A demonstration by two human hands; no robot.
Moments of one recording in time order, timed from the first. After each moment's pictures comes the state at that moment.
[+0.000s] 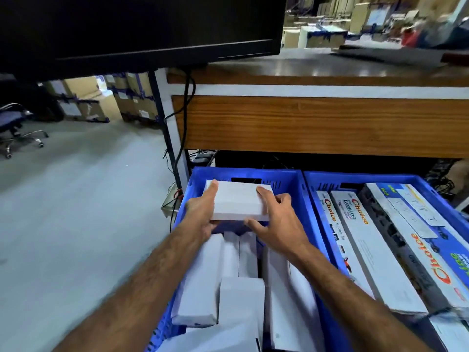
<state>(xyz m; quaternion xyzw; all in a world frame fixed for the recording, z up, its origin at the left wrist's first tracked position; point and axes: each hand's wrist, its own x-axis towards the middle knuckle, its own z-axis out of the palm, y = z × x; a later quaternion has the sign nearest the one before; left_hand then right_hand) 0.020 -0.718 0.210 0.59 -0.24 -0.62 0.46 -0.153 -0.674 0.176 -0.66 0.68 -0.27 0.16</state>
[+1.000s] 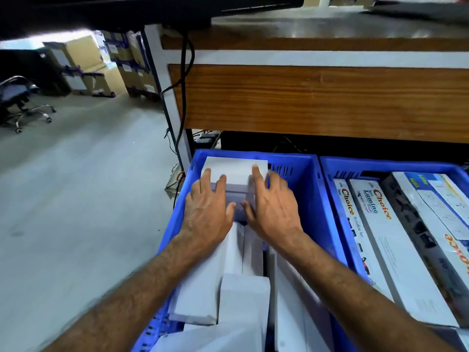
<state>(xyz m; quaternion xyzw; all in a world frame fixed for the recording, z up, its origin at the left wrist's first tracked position) 0.028 -0.713 0.173 0.65 -0.75 -0.03 0.10 -0.126 -0.711 0.163 -0.72 0.68 -0.14 -0.01</state>
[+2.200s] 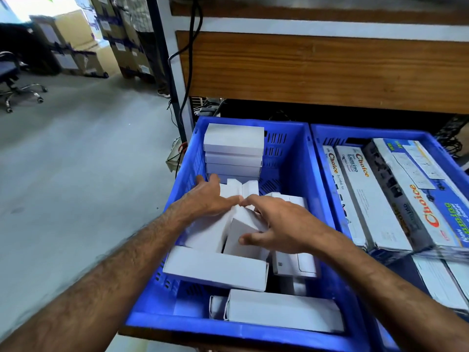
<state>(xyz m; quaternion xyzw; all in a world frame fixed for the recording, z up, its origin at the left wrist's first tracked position) 0.057 -0.675 0.139 0.67 -0.69 -0.27 -0.01 -0.141 -0.572 0.202 -0.80 0.56 -0.02 0.23</state>
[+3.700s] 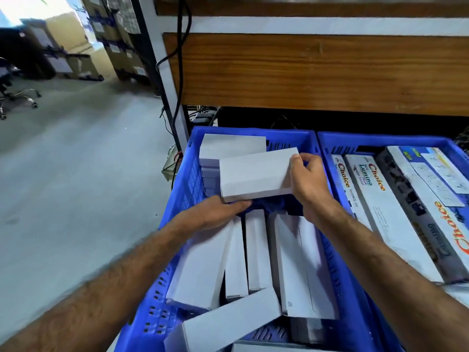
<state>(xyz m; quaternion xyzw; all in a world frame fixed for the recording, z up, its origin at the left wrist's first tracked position) 0.046 -0.698 0.147 0.59 -0.65 -0.47 0.07 -0.168 -0.691 0.175 -0.36 0.69 -0.49 0.39</state>
